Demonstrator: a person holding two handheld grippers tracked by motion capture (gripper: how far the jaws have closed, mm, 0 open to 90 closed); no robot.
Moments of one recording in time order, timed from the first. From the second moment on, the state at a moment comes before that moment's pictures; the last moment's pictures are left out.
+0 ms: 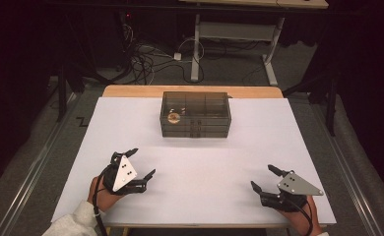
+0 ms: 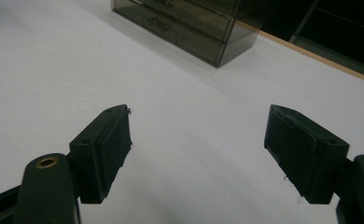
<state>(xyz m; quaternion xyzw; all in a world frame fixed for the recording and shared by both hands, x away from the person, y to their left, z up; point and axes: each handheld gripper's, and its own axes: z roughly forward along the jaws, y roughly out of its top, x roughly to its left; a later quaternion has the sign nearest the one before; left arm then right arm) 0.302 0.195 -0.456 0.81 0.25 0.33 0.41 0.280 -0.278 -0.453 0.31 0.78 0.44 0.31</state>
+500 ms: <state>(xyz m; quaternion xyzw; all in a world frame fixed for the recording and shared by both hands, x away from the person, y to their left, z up) 0.283 0.202 -0.467 0.82 0.27 0.31 0.40 0.284 -0.277 -0.453 0.31 0.79 0.44 0.30</state>
